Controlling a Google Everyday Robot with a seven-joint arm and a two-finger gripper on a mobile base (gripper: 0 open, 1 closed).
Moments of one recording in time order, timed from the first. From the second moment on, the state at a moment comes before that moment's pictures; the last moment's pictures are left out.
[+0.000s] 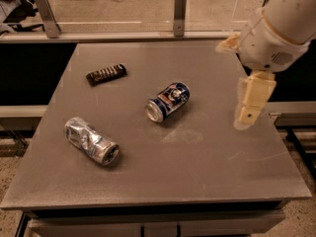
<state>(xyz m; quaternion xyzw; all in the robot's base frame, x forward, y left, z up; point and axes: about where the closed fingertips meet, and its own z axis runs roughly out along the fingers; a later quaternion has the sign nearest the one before) 0.474 -0.150 0.953 -0.71 0.68 0.00 0.19</state>
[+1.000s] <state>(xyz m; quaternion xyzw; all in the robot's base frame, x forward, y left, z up) 0.531 -0.047 0.910 -0.86 0.48 -0.05 0.16</state>
